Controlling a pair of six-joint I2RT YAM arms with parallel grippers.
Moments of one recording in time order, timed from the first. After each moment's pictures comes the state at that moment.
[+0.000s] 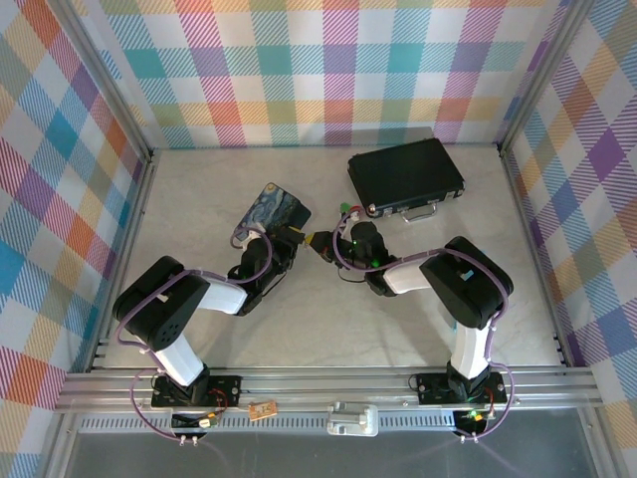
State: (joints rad) left arm -0.60 1.67 0.51 0.92 -0.10 -1.52; right arm 0.70 1.85 0.78 0.82 -0.31 1.20
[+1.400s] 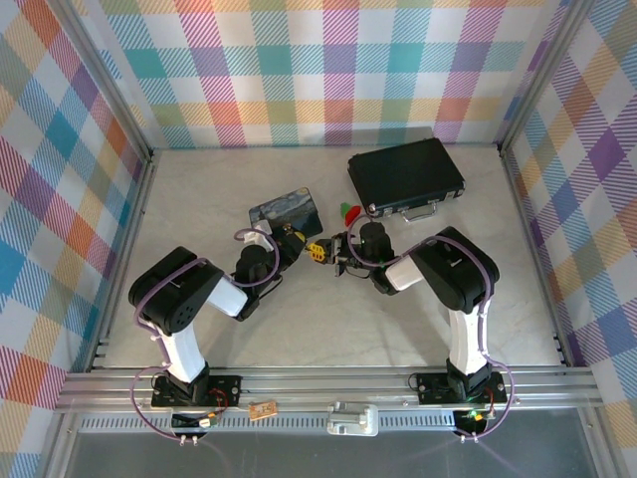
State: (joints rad) left arm -0.55 1.79 0.45 1.16 0.04 -1.09; right arm 0.62 1.99 0.75 0.99 -0.61 2.10
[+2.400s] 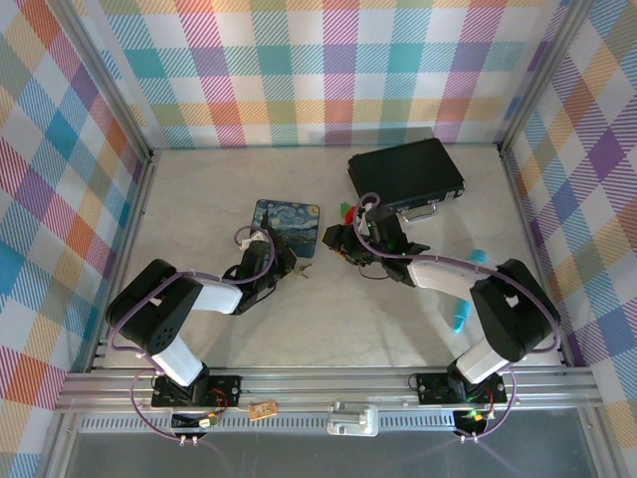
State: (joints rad) left arm -0.54 1.63 0.50 0.56 -0.04 -1.01; right arm 0.63 1.54 0.83 0.17 -0.35 1.00
